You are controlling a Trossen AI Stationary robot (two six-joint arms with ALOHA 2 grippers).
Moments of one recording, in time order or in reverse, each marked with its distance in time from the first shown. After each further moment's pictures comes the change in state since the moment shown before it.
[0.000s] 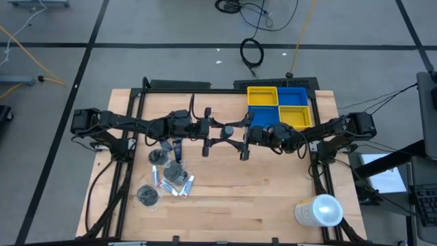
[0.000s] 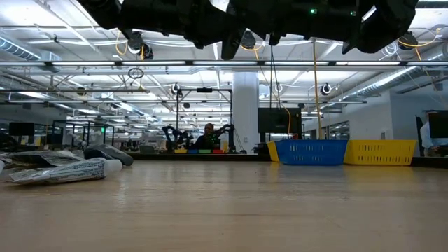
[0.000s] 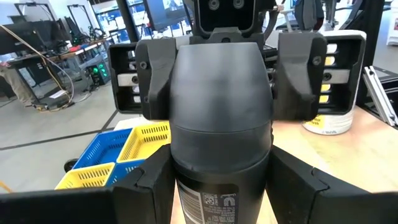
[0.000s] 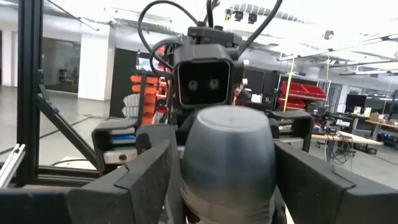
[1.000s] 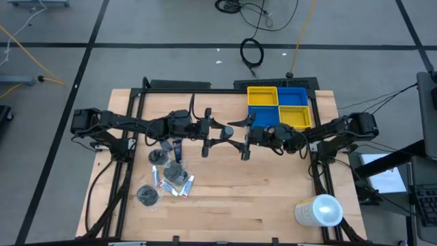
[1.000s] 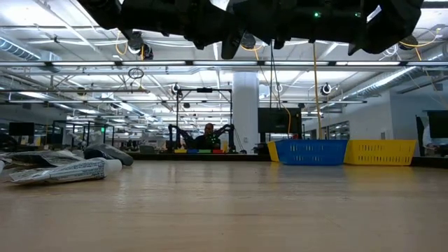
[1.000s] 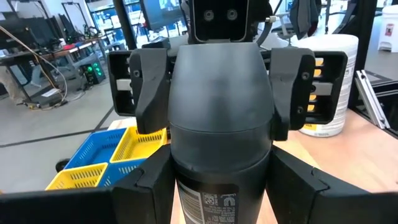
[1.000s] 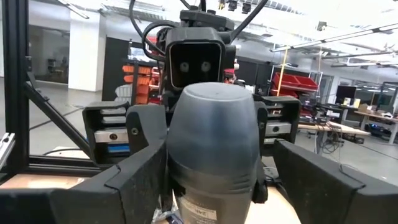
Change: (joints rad) left arm -0.001 0.000 0.000 -0.001 0.021 -0.021; right arm 0.000 -0.027 -0.029 -0.033 0.046 -0.008
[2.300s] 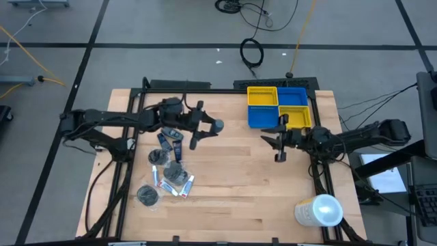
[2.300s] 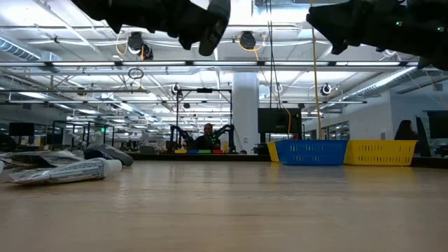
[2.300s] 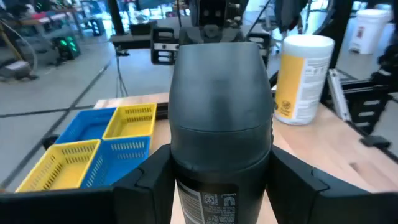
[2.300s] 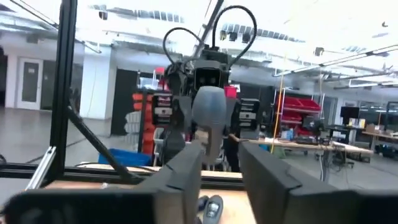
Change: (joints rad) left arm 0.109 -0.143 0.000 -0.224 0.167 -0.054; right arm 0.000 -0.527 -0.452 0.029 -0.045 0.025
